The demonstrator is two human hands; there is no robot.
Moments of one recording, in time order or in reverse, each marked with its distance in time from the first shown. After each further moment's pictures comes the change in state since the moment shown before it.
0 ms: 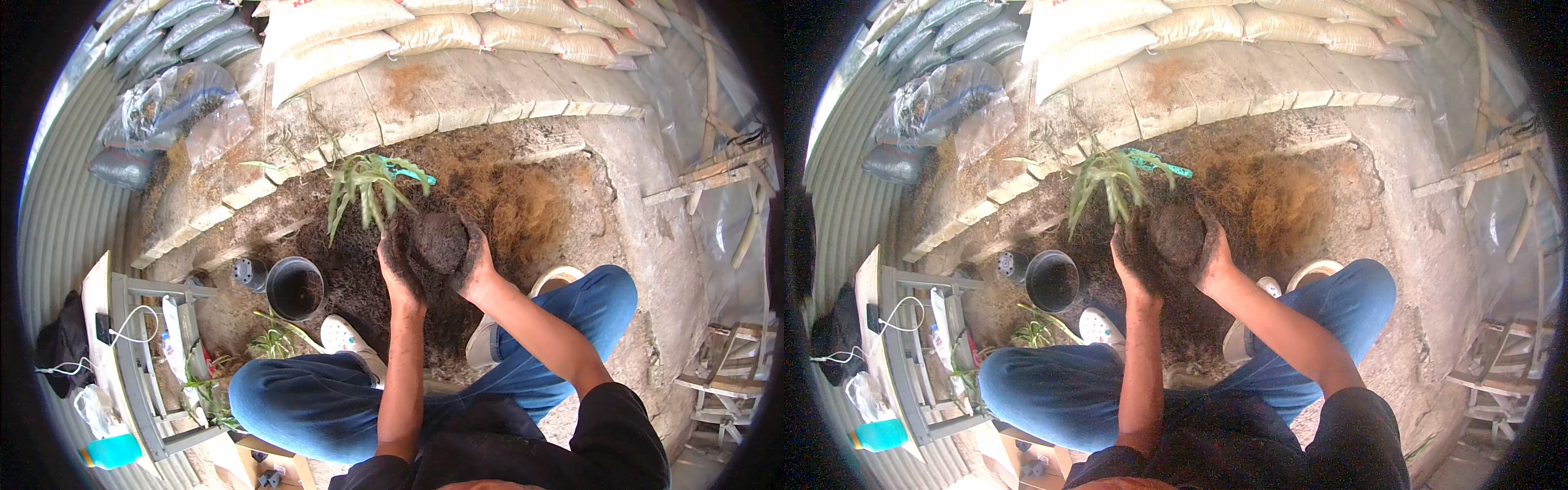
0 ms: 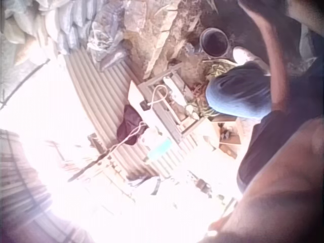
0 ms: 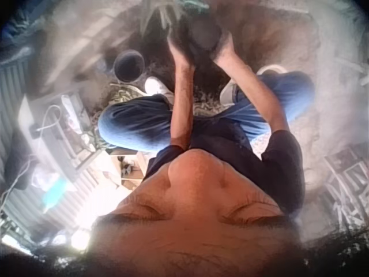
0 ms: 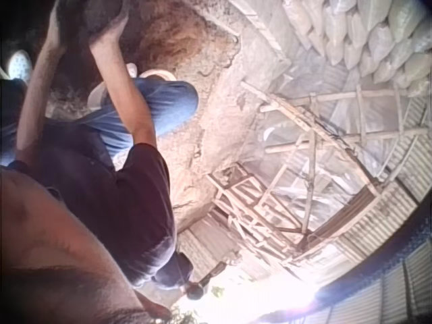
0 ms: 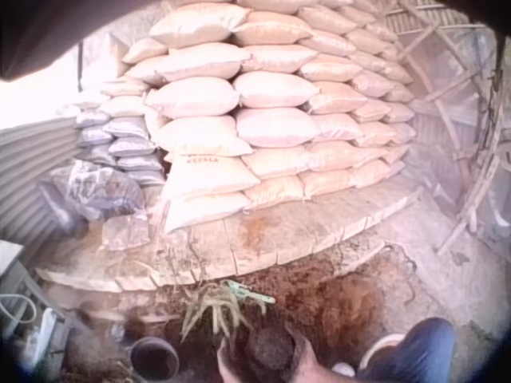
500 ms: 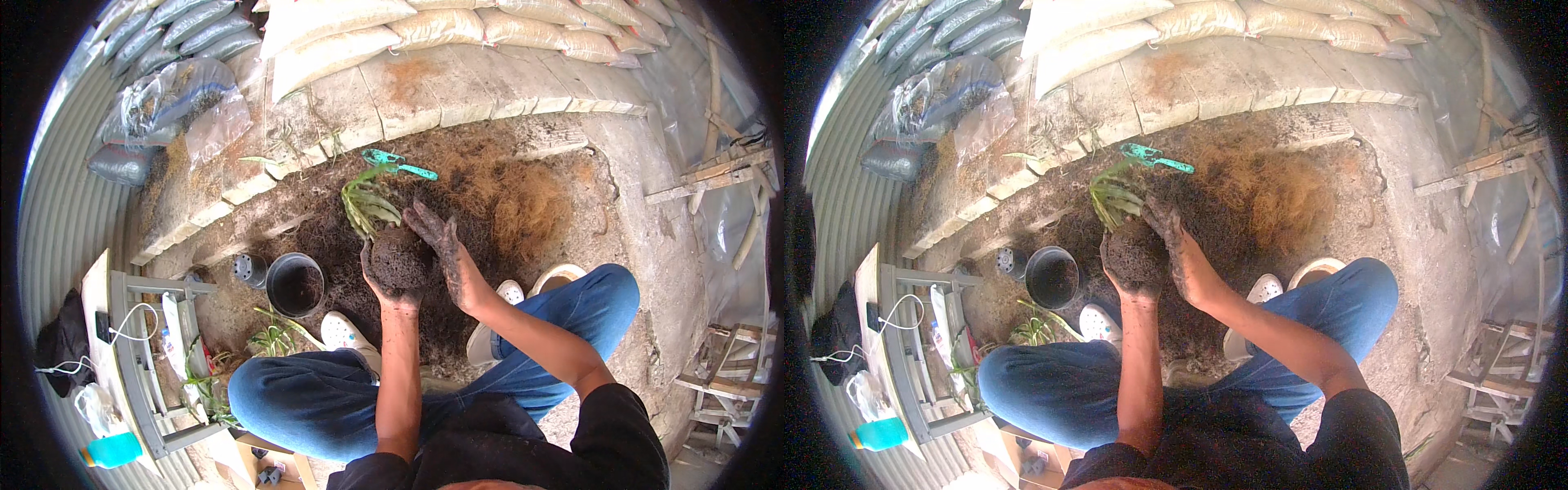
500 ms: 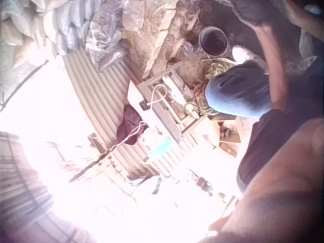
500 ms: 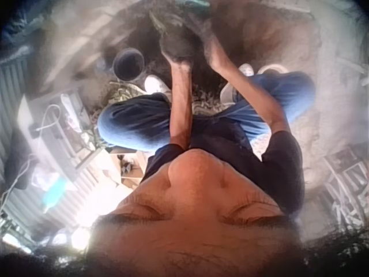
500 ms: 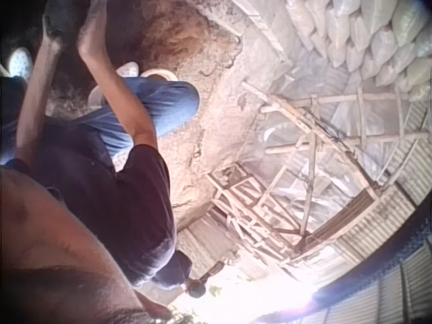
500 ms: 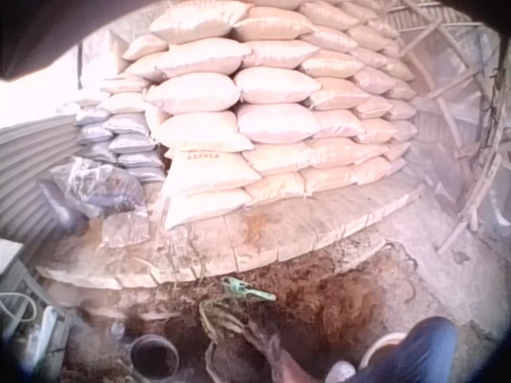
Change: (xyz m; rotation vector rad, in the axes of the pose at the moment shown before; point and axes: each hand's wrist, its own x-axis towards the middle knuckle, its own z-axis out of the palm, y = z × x) left_hand 0.006 0.003 -0.043 -0.639 -0.287 -0.167; right_hand -0.017 0.022 0.021 -0.801 -0.290 -0.324
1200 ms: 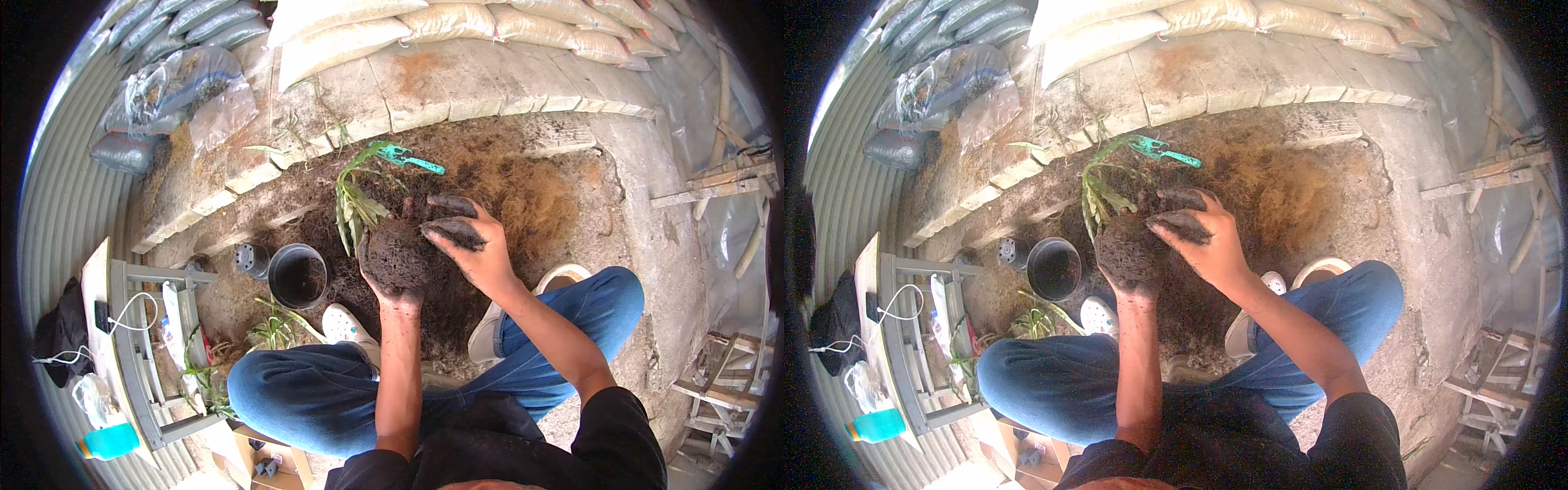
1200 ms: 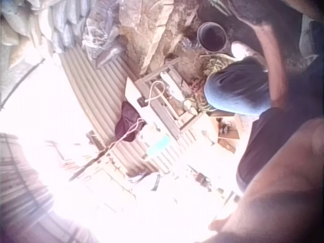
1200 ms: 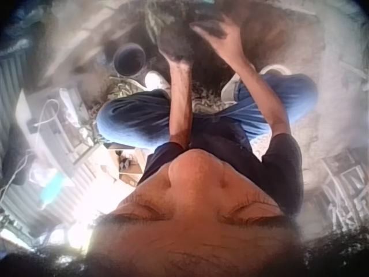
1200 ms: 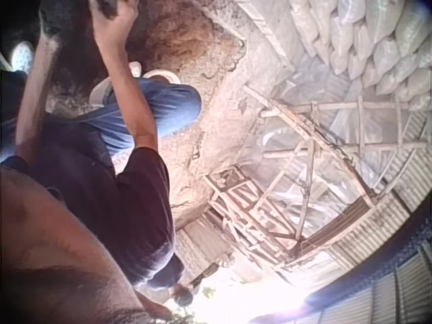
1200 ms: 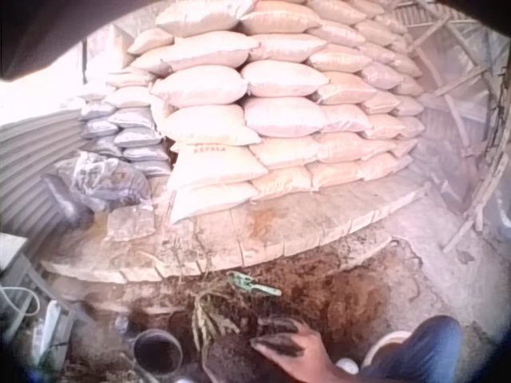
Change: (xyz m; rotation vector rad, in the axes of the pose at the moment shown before) left_hand -0.001 0.005 0.013 0.116 0.012 0.115; right_hand 0.011 -0.025 -0.018 -0.772 0.122 -0.381
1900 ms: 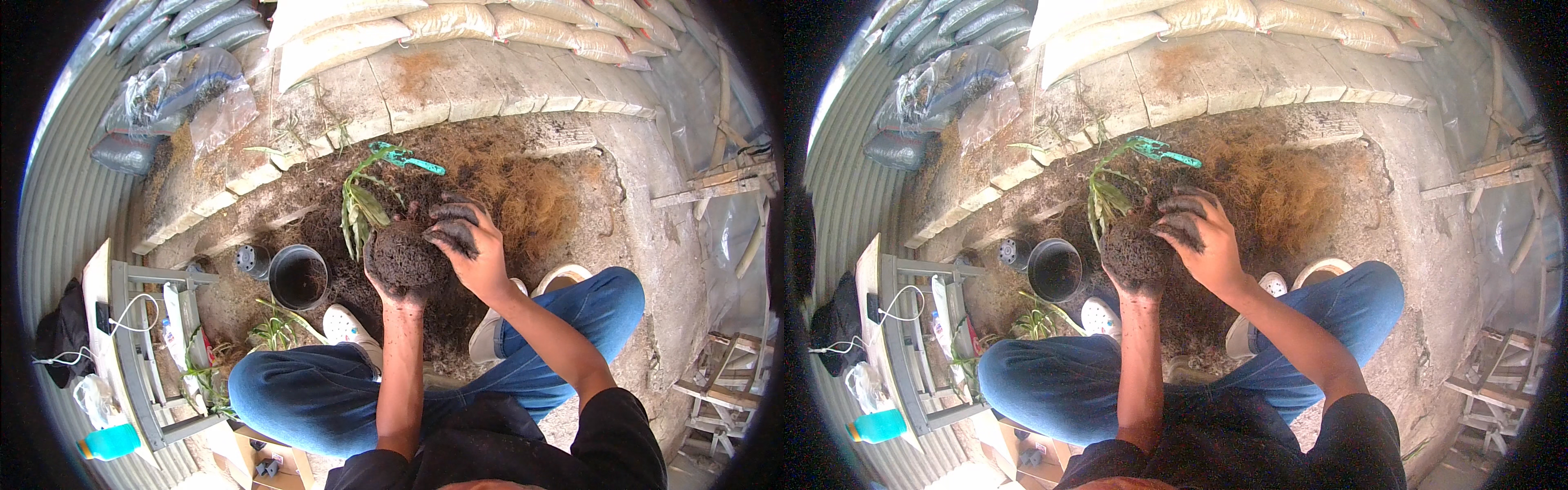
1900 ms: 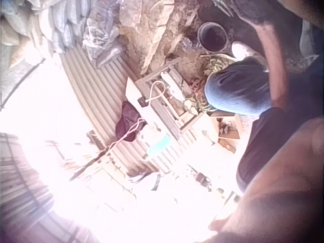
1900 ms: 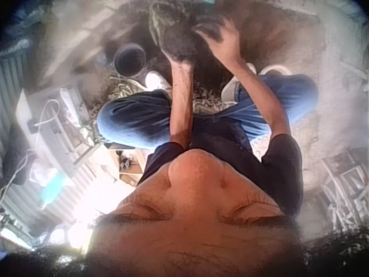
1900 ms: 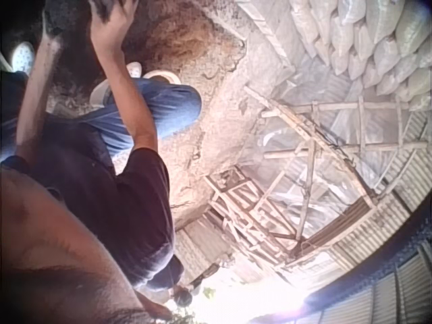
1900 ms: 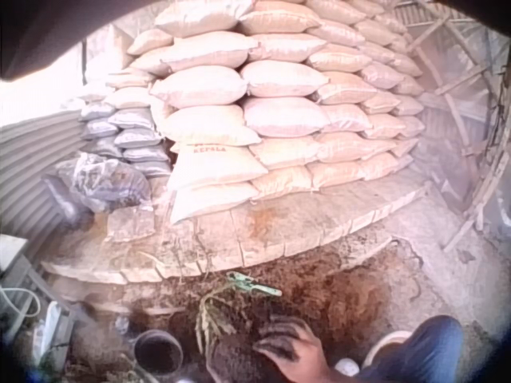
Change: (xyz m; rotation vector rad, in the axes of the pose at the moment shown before) left_hand 0.000 -0.005 0.002 -0.082 0.004 -0.076; right_hand -0.006 0.010 0.005 -0.193 0.071 -0.172
